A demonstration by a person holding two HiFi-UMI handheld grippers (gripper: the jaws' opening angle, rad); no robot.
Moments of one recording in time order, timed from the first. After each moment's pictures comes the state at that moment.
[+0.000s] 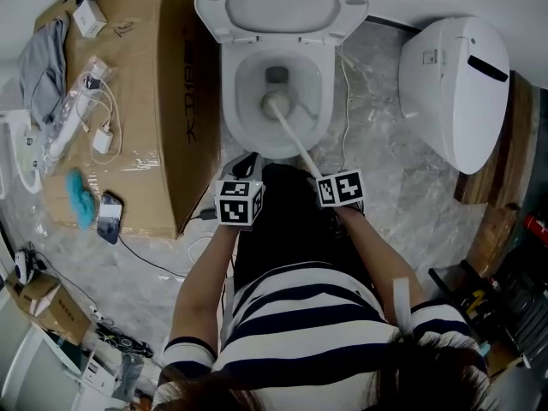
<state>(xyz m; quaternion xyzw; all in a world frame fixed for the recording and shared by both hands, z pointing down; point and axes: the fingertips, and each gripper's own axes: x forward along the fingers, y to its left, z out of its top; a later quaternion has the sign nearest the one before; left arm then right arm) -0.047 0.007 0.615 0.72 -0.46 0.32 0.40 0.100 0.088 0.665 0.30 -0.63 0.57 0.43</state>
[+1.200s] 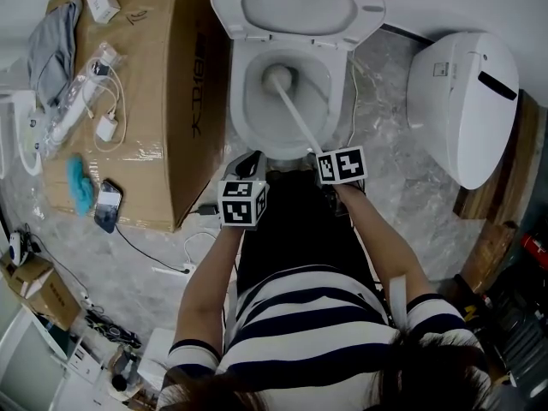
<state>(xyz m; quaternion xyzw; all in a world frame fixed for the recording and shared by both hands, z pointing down) -0.052 0.003 0.612 0.70 -0.50 0.30 0.41 0.086 0.013 0.675 0.30 -0.67 0.53 0.43</state>
